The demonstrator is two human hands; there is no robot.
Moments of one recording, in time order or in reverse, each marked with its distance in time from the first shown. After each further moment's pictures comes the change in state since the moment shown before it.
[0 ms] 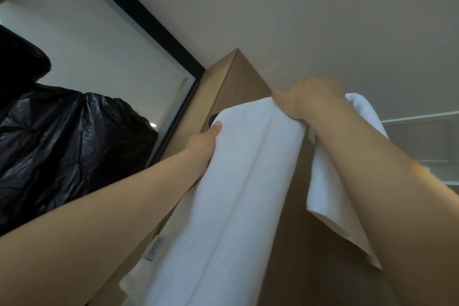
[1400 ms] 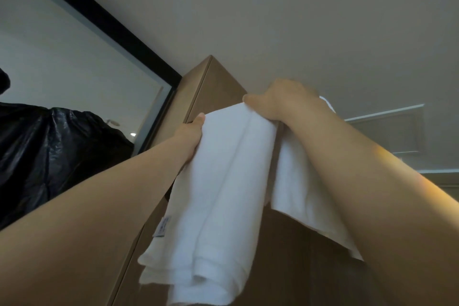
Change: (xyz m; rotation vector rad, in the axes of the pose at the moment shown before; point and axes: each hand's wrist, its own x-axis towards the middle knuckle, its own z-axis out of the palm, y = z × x) left_hand 0.022 0.033 0.031 0.216 0.076 0.091; right_hand -0.010 0.016 -0.009 0.221 -0.030 -0.007
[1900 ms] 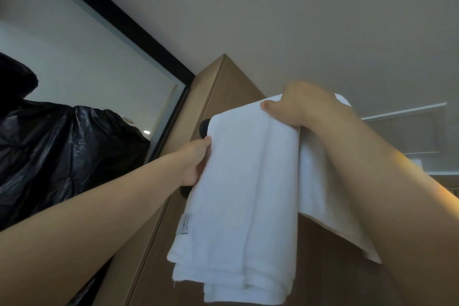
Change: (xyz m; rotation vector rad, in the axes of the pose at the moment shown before) left_hand -0.029 -0.029 -0.024 -0.267 -0.251 -0.243; right_hand -0.003 0.004 0.000 -0.052 -0.035 -0.092
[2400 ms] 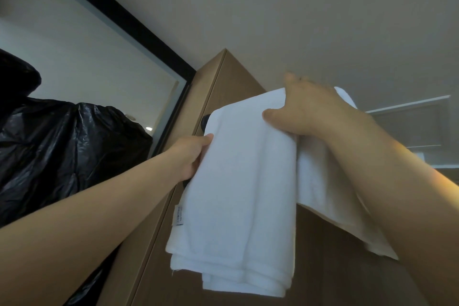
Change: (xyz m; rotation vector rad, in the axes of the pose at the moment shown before) left_hand -0.009 0.001 -0.010 0.053 0.037 0.068; right_hand -0.038 -0.001 -0.002 0.015 0.093 -0.081
